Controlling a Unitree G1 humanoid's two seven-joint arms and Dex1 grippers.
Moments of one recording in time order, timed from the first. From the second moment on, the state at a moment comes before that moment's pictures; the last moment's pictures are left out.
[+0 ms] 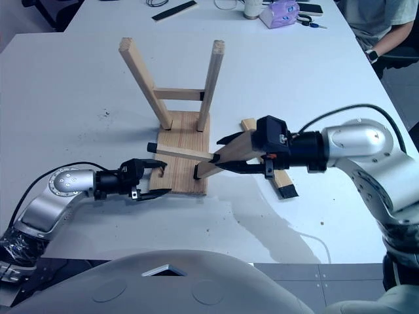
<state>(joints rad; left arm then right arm) 0.09 0.70 -0.30 -0.25 -0.28 0.15 -0.96 -0.31 -0.97 0.14 -0.52 0.66 0.56 1.12</state>
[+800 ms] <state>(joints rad) 0.09 0.62 -0.30 -0.22 -0.25 0.17 -0.95 -0.71 -0.76 0.46 -0.16 0.42 0.51 1.28</state>
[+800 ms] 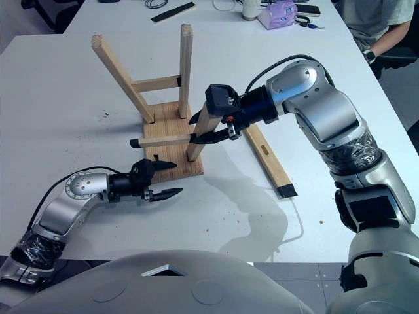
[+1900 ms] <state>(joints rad) 0.18 0.66 -0.22 -0.28 -0.26 0.14 -0.97 0.19 -0.77 -0.32 -0.47 0.55 0.69 0.85</state>
